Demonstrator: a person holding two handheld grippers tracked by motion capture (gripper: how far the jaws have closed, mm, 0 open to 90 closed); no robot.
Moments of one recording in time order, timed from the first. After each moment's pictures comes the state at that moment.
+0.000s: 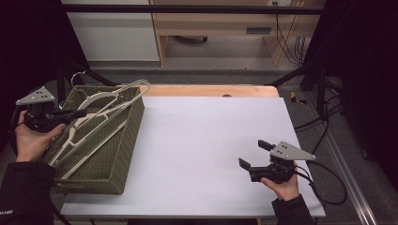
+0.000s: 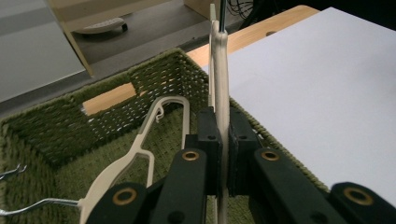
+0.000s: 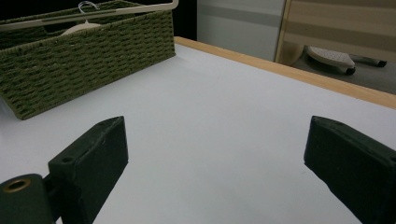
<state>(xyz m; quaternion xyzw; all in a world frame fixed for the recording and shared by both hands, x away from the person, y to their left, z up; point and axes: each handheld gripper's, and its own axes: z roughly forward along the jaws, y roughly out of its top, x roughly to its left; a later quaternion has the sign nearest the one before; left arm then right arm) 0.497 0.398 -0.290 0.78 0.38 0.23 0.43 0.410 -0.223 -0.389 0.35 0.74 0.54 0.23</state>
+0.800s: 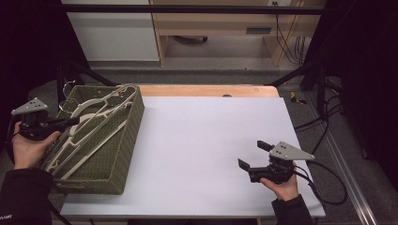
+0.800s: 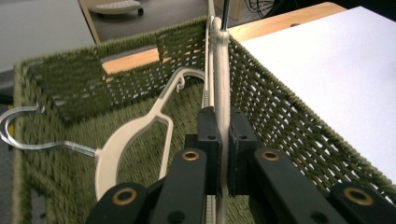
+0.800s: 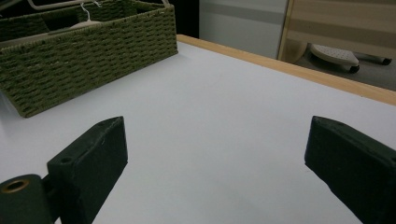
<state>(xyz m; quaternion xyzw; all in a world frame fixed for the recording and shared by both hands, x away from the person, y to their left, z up) 0.493 0.428 -0.327 0.76 0.44 0.22 0.43 0.410 -0.221 -0.390 0.35 0.74 0.53 0.22</state>
